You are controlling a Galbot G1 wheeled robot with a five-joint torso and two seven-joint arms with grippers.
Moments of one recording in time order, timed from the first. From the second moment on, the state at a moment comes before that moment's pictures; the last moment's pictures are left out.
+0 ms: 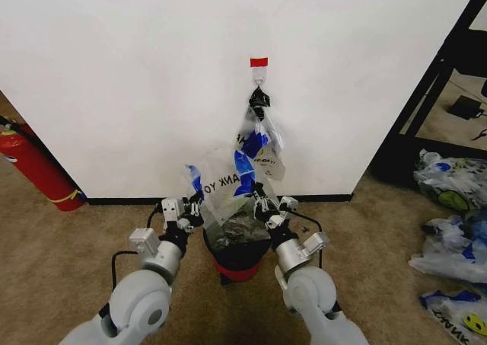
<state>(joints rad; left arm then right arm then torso) 1.32 -0.95 -0.16 -2.23 -0.78 0.11 -0.48 -1.30 1.46 0.19 1.84 0.66 0.02 -0.06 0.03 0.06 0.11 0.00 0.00</state>
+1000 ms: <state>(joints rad) 1.49 -0.88 -0.14 -2.26 -0.73 0.21 -0.55 -1.50 1.19 0.28 1.99 0.67 -0.11 0.08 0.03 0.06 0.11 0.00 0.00</state>
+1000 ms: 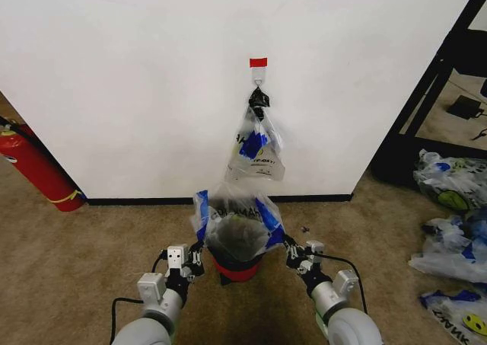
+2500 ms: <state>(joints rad) 1.51 -0.88 -0.09 -2.13 -0.75 0.27 -0.56 -1.40 1.17 0.23 1.87 0.68 -0.28 0.18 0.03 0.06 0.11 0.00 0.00</state>
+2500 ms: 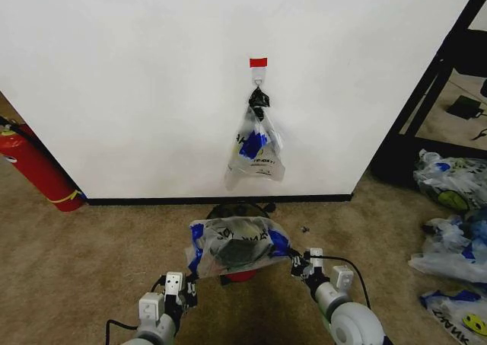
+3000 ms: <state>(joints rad) 1.36 -0.92 -0.02 -2.01 -0.76 0.29 -0.53 -1.30 1.22 0.23 1.74 0.70 -0.28 0.15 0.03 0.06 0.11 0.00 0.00</state>
